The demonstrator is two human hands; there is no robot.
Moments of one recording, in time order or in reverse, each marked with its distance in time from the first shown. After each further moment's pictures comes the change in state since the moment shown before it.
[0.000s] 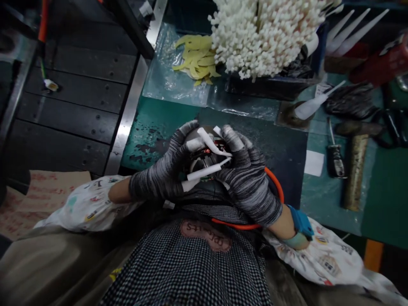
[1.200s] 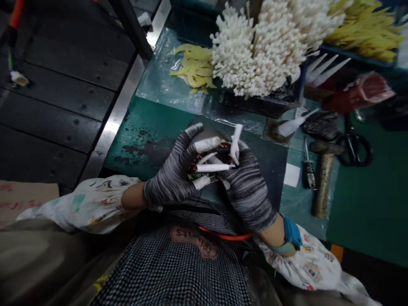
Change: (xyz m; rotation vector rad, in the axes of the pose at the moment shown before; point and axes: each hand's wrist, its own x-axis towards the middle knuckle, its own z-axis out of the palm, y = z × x) left_hand 0.024 0.010 0.034 -0.005 0.204 -0.063; right_hand 0.001 0.028 -0.015 -0.041 -0.056 -0.100
